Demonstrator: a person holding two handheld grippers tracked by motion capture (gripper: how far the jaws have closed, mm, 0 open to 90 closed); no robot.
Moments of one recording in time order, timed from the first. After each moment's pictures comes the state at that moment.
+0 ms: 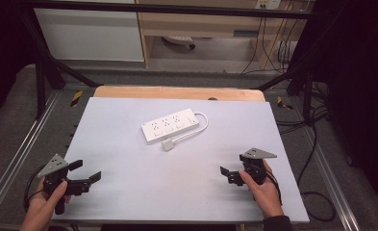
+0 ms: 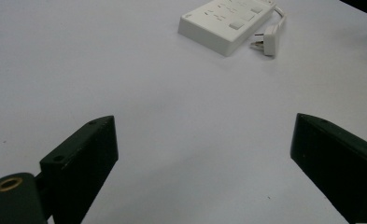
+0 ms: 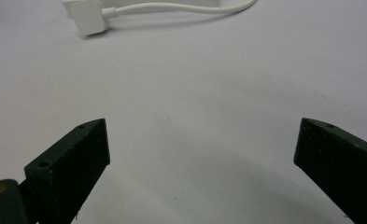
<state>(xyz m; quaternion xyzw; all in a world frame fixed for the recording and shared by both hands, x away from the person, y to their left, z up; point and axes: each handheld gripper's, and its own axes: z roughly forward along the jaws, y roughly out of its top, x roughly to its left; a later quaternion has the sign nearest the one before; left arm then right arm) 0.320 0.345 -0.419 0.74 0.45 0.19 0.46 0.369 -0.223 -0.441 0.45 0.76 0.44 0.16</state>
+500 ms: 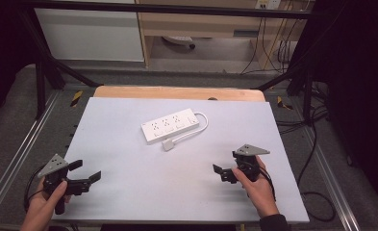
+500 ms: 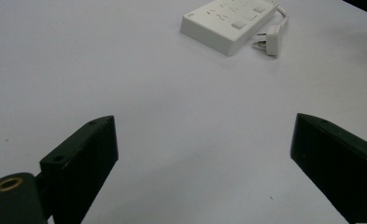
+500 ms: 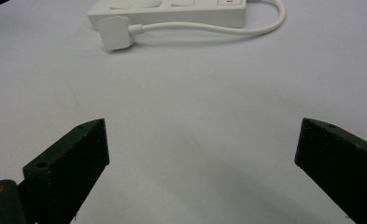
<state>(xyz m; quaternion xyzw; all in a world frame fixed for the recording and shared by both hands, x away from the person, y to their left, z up) 0.320 0.345 -0.420 0.74 0.45 0.19 0.46 0.373 -0.200 -0.427 0.42 0.77 0.45 0.16</state>
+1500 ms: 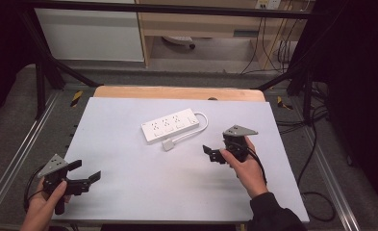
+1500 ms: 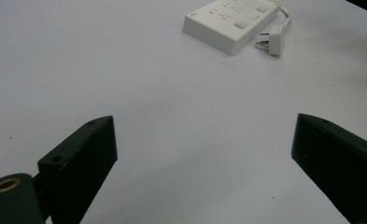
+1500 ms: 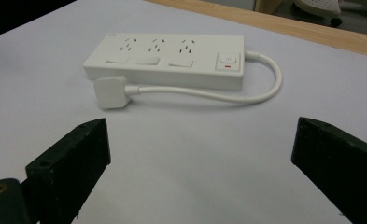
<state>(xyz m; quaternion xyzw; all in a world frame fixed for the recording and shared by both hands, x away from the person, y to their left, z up) 0.320 0.346 -0.420 0.74 0.46 0.19 0.46 0.416 -0.167 -0.393 0.41 0.77 0.46 0.19</state>
